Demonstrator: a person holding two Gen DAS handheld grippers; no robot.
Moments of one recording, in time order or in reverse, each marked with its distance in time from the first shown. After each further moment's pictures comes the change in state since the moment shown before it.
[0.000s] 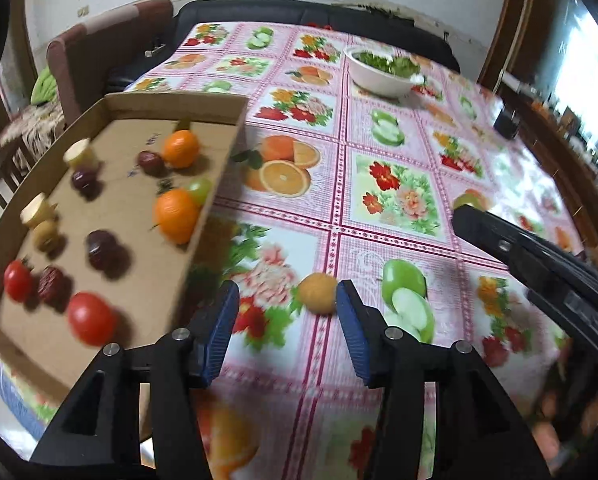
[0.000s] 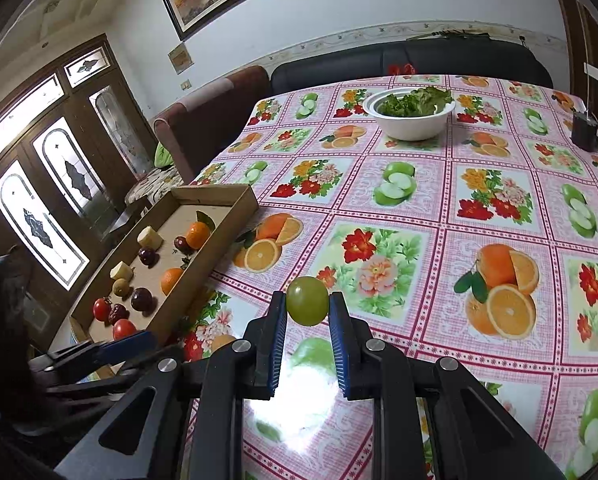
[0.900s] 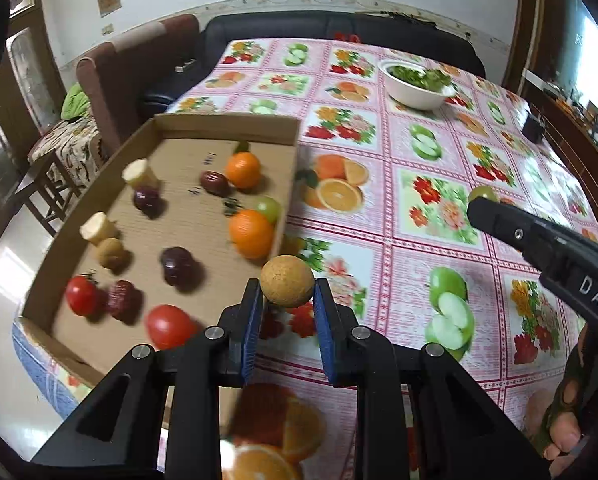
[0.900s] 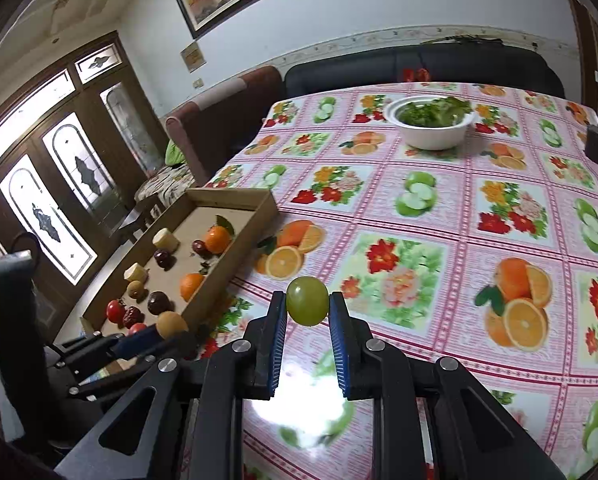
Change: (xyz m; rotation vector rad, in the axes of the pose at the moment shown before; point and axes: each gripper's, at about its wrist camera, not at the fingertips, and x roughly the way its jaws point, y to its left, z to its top) left arm -0.029 0.031 0.006 0.003 -0.050 0.129; right arm 0.004 0.025 0.012 -0.038 -0.003 0.040
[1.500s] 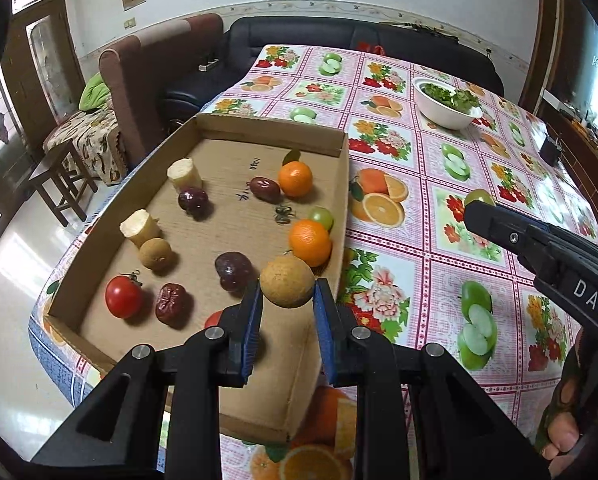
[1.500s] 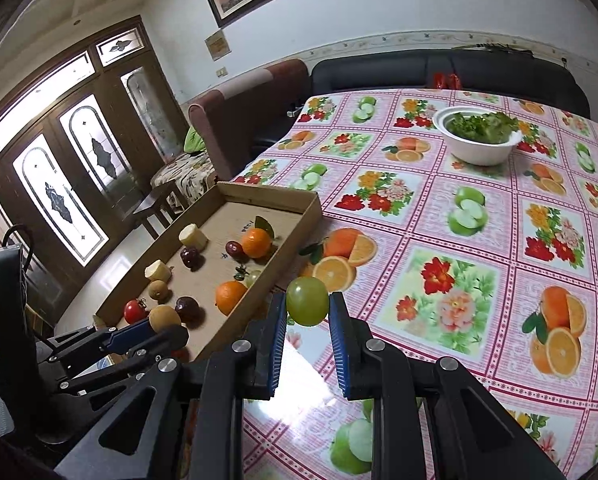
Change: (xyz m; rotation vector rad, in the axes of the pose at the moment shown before) left arm -0.005 0.037 0.002 -0.059 -0.014 0.029; right arm 0.019 0.040 0.013 -0.068 0.019 0.044
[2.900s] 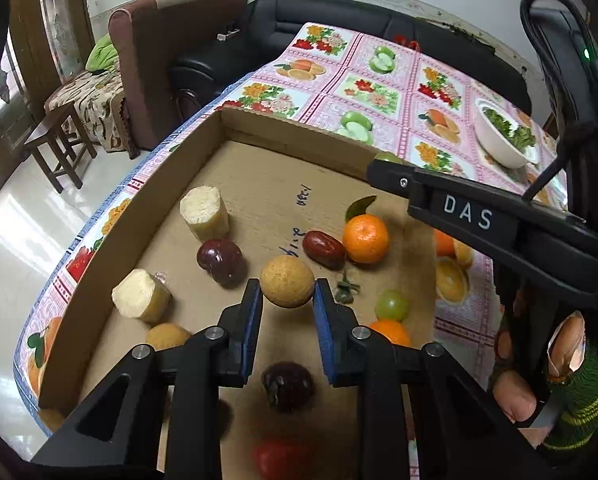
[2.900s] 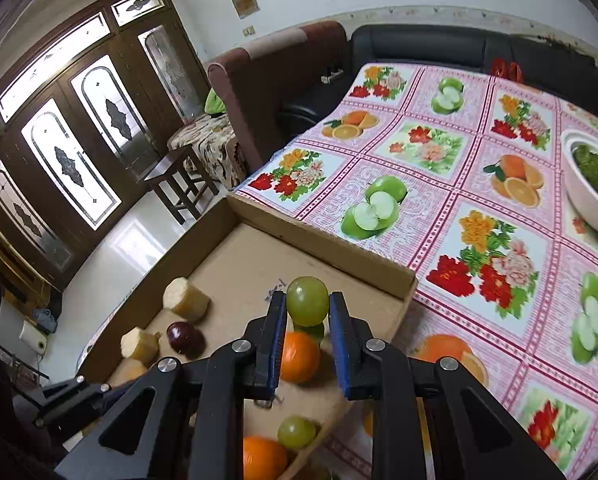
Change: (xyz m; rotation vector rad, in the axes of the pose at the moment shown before) left arm 0.072 0.050 0.062 -0.117 0.105 -0.006; right arm 0.166 0.043 0.093 -0.079 0.156 0.068
